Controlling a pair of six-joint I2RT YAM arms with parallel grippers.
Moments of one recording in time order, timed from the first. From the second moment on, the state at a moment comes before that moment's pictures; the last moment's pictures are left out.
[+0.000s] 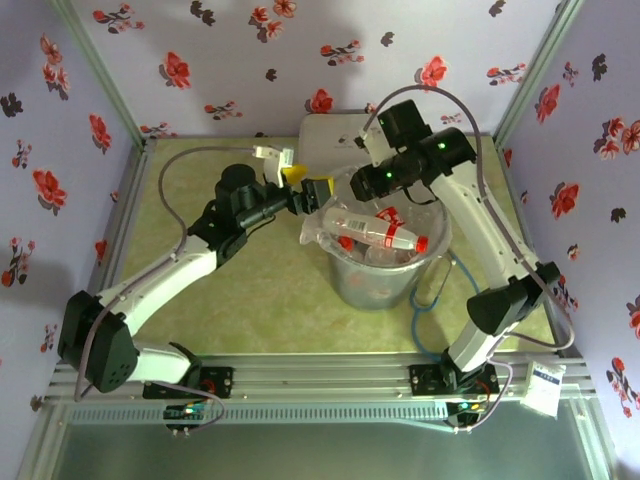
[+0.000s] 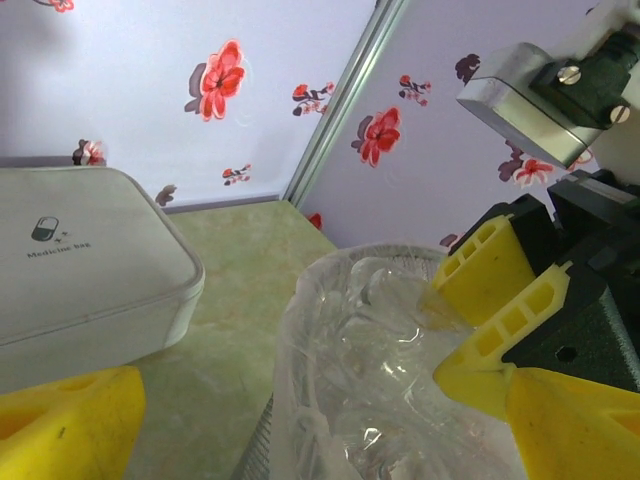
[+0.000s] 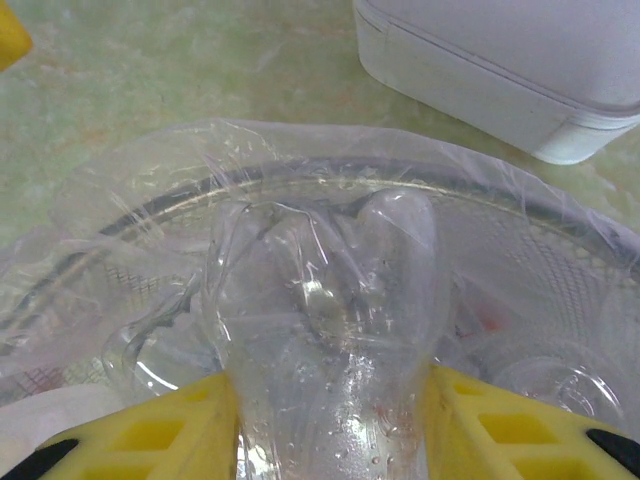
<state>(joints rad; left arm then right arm) -0.65 1.35 1.05 0.21 0.28 -0.43 0.52 1.67 1.97 -1.30 -0.19 0.03</state>
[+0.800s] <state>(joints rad) -0.62 1.29 1.05 0.14 0.24 -0.42 0.39 1.57 2.04 -1.31 -0.09 0.10</state>
